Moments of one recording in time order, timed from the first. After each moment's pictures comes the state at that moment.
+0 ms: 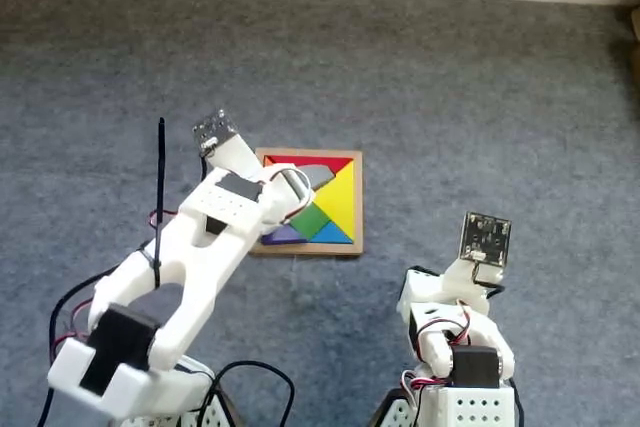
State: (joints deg) left arm 16.8 -5.0 41.4 40.7 61.4; right arm -5.4 -103.9 95.7 65.5 -8.8
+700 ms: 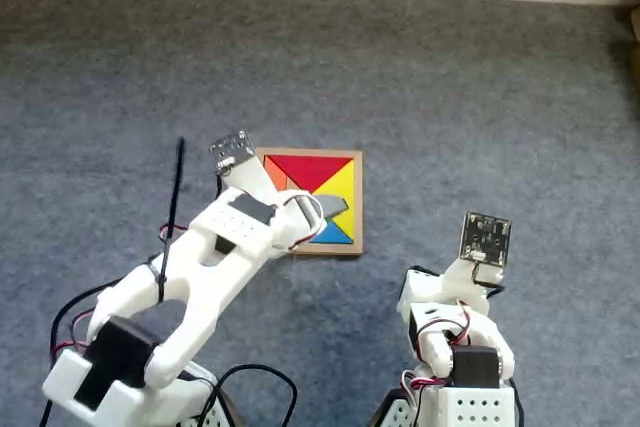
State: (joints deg) left arm 19.2 -6.3 46.5 41.9 61.7; right arm -5.4 -103.9 95.7 65.5 -8.8
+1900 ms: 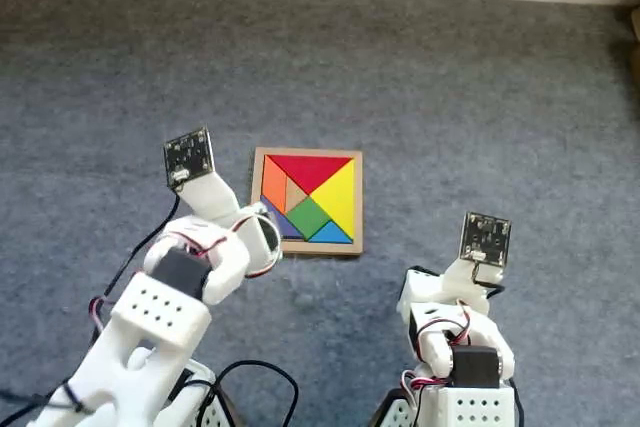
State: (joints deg) left arm 17.5 -51.5 63.3 49.7 47.3; right arm -5.4 -103.9 95.7 65.5 -8.8
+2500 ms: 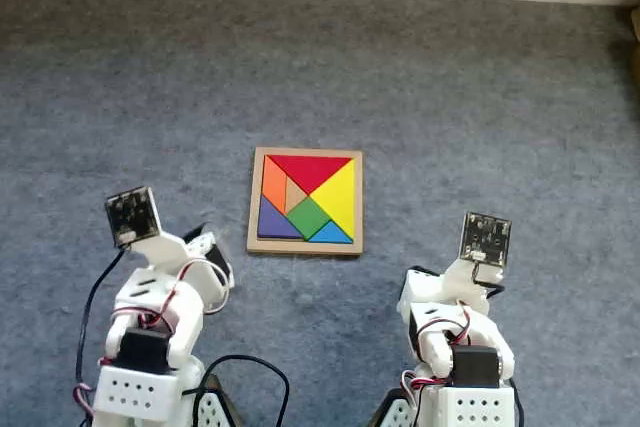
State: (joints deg) left arm 1.7 -98.5 94.7 49.7 33.2; right arm -5.4 -103.9 95.7 65.5 -8.8
